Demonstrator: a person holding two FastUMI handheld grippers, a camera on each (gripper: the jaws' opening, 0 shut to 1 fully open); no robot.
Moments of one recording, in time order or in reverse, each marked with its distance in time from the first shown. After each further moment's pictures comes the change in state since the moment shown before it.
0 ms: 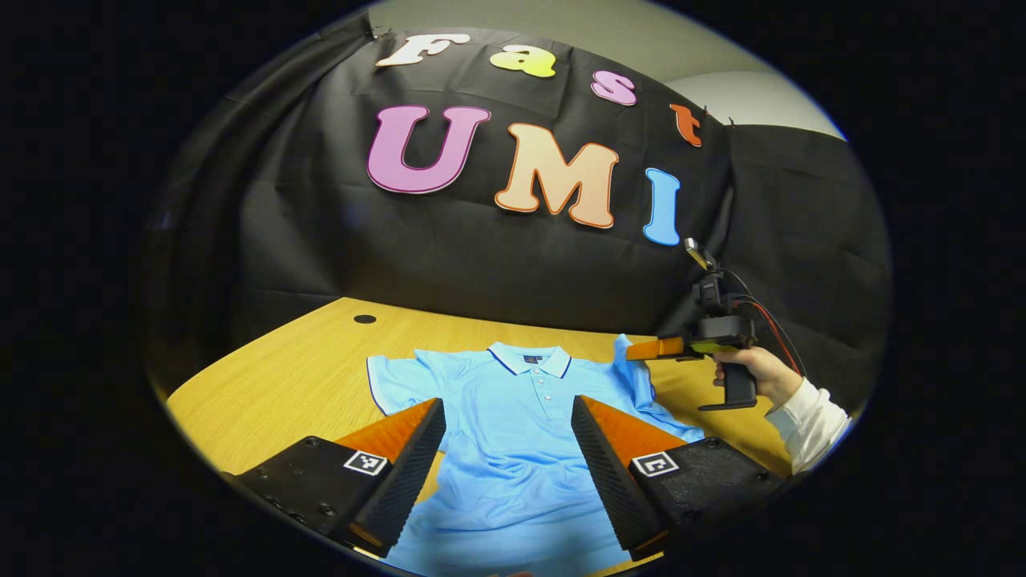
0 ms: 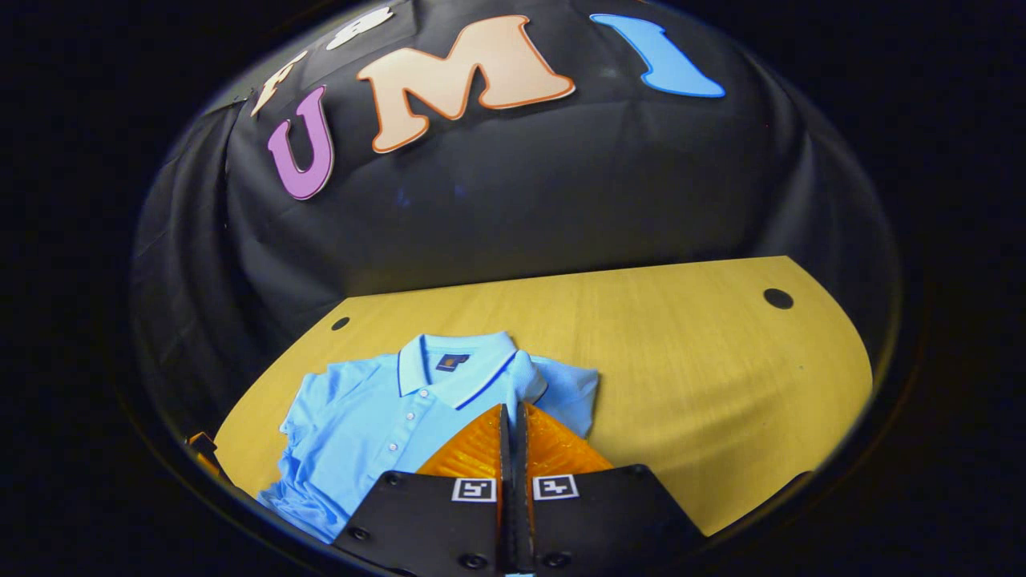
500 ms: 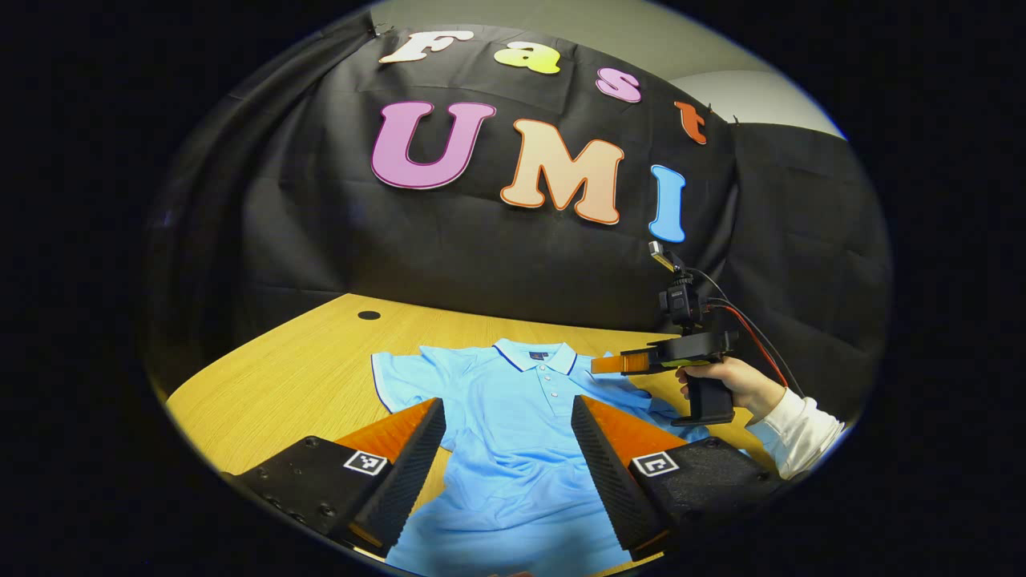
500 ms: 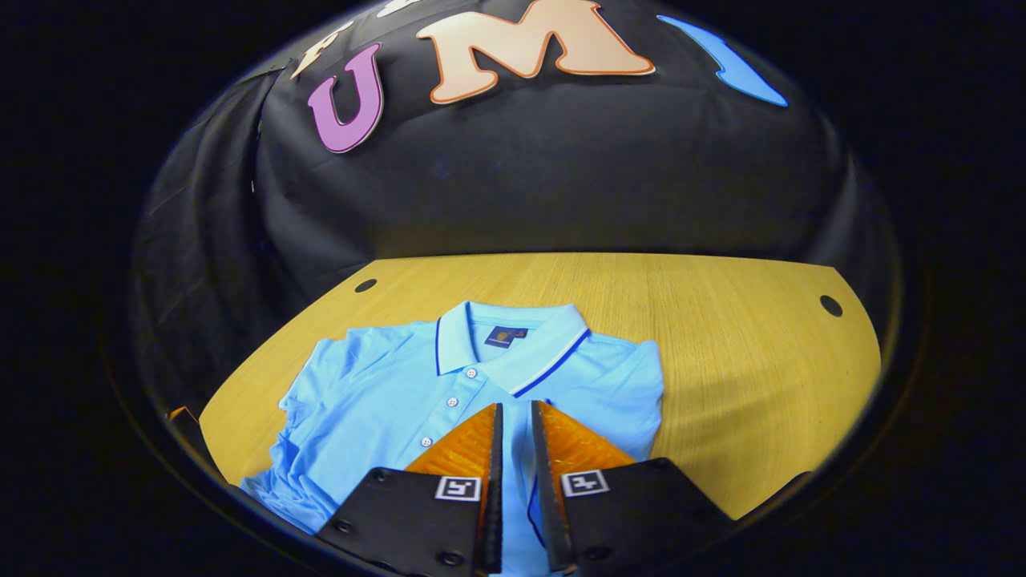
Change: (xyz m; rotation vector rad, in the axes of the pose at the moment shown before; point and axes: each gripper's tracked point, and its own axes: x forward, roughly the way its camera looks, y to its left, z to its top) left arm 0.004 0.010 -0.006 -0.009 0.018 0.013; right arm 0.032 0.047 -0.037 -0.076 0.060 0.079
